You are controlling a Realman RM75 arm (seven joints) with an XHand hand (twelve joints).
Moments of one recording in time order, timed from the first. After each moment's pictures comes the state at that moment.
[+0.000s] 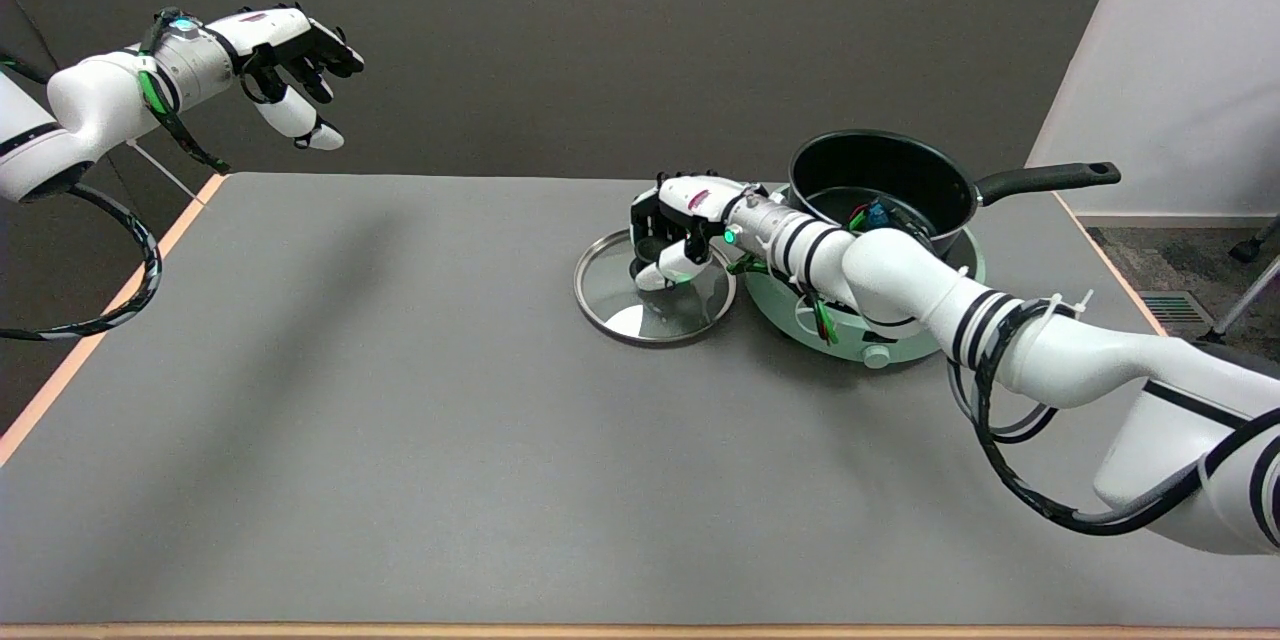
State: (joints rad) arm 0.78 -1.05 -2.50 0.91 2.06 0.05 -0.86
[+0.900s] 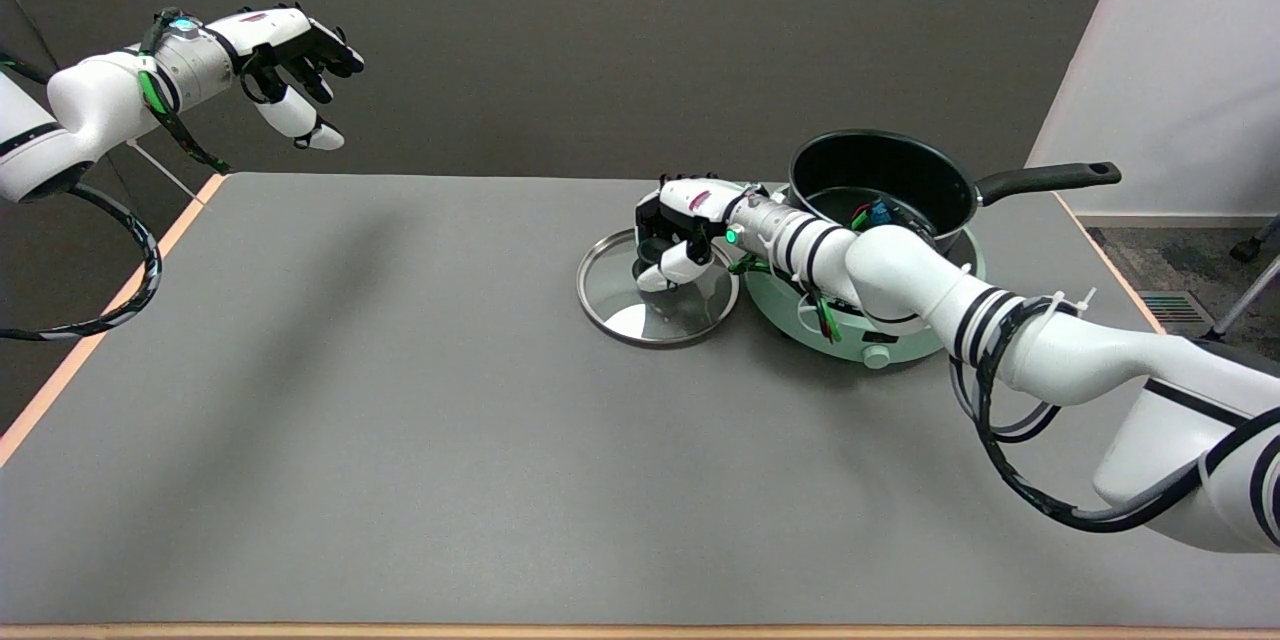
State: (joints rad) arm 0.78 -1.05 -2.49 0.90 2.06 0.02 -0.86
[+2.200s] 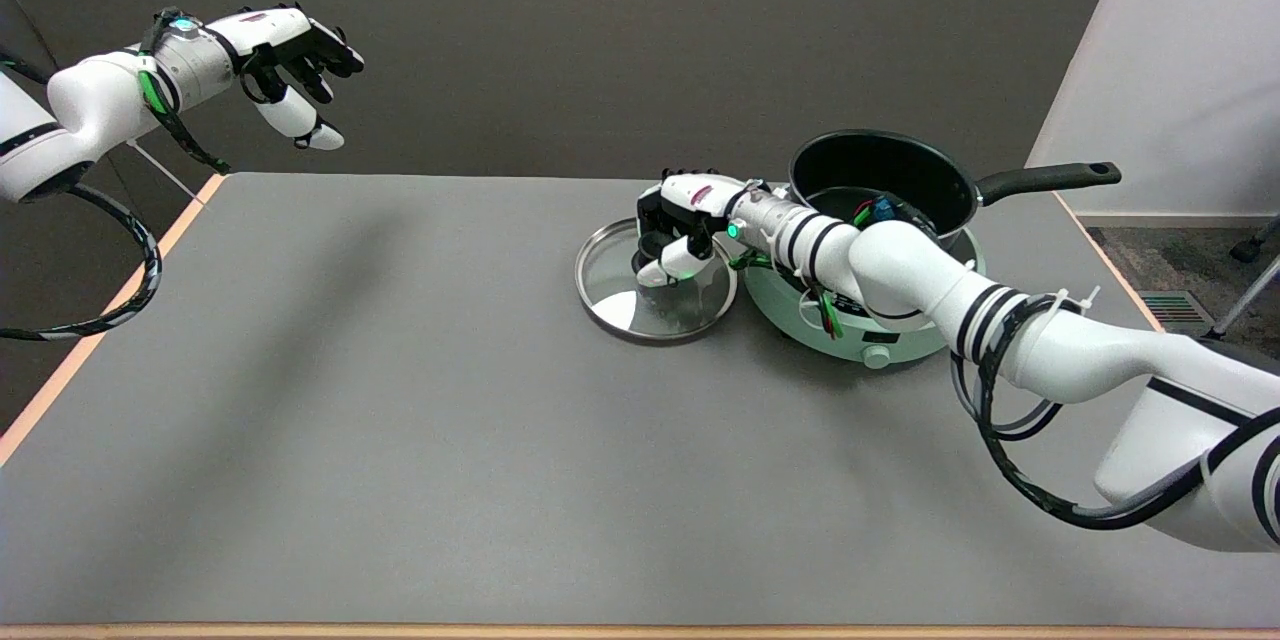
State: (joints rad) arm 0.78 -1.04 -2.48 0.90 2.07 0.01 -0.85
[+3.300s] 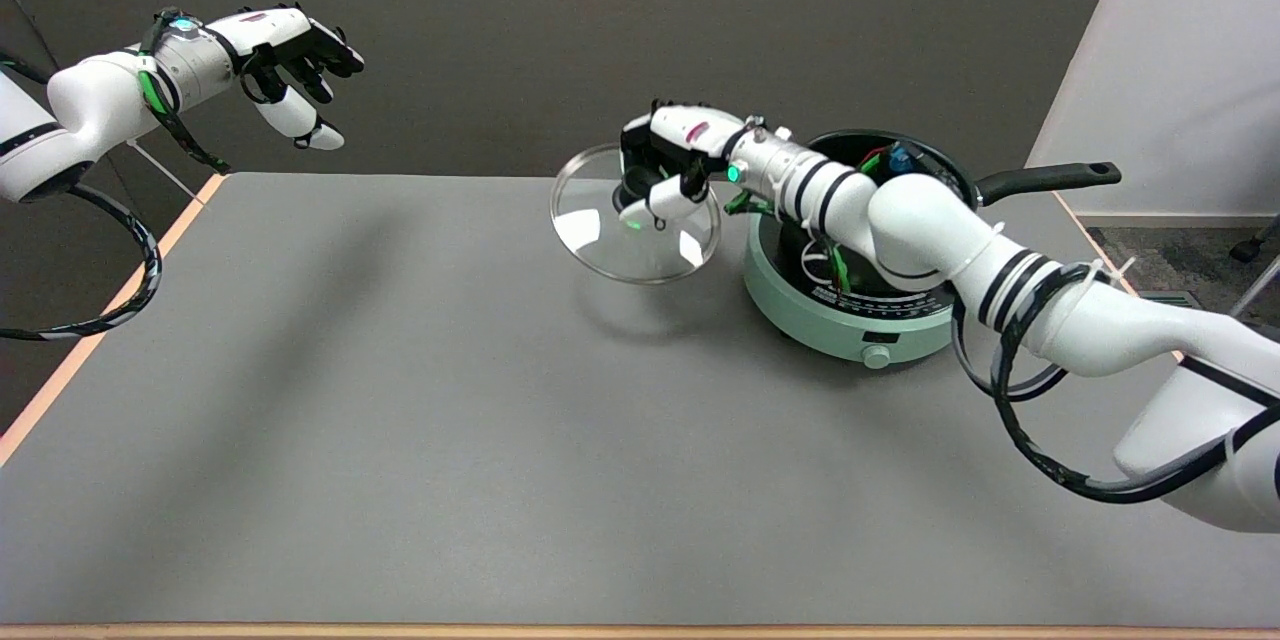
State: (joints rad) arm 0.82 -0.98 -2.43 1.05 2.07 0.01 -0.85
